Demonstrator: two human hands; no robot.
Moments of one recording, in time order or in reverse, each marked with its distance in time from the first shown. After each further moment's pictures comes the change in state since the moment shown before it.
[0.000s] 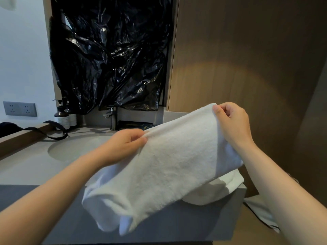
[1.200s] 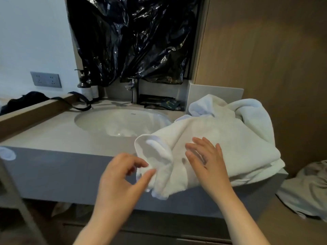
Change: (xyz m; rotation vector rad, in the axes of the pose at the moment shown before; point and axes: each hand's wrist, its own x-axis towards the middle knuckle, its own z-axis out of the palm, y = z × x) left_hand -0.137 -0.033 0.065 -0.007 0.517 -0.219; right_hand -0.164 0.019 0.107 -0.050 -0.468 0.046
